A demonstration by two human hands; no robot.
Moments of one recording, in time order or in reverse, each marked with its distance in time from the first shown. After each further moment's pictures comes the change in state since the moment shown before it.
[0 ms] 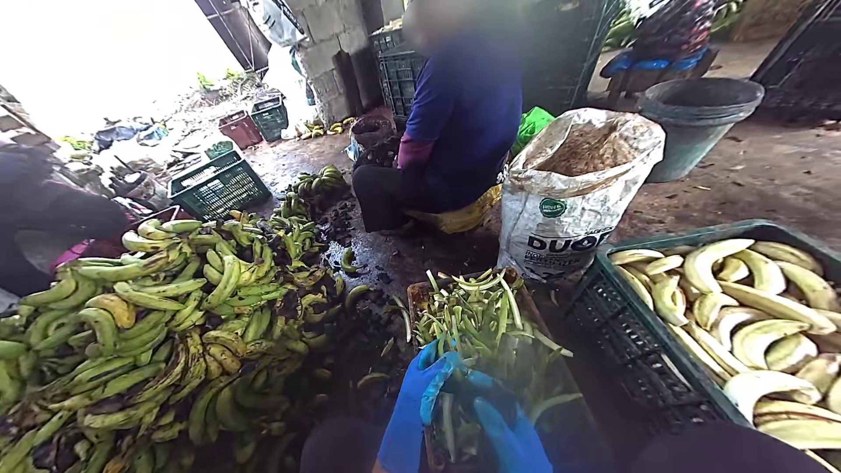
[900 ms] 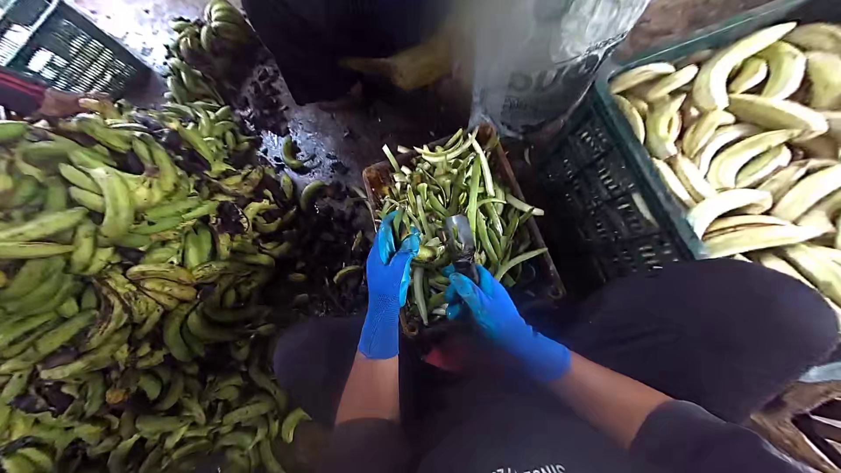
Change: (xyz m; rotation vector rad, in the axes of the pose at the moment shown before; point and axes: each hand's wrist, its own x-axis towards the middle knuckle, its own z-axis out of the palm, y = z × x) left_hand 0.005 -0.023 0.004 0.271 0.193 0.194; right_hand 0.016 0.016 -0.033 -0.203 -0.078 0.406
